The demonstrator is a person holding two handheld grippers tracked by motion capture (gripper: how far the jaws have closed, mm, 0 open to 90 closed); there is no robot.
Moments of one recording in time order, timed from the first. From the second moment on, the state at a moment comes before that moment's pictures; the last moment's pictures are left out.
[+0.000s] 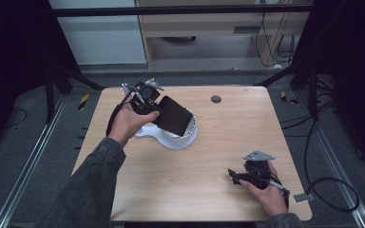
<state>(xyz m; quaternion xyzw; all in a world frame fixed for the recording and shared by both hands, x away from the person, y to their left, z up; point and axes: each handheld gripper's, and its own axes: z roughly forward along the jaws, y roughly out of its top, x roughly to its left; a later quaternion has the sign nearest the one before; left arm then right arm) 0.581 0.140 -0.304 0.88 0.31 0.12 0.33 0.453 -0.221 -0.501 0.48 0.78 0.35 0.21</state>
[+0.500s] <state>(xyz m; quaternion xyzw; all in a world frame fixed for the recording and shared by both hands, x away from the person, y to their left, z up) 0.589 0.126 -0.326 0.89 0.31 0.10 0.33 0.453 -0.222 -0.502 0.48 0.78 0.35 0.21</state>
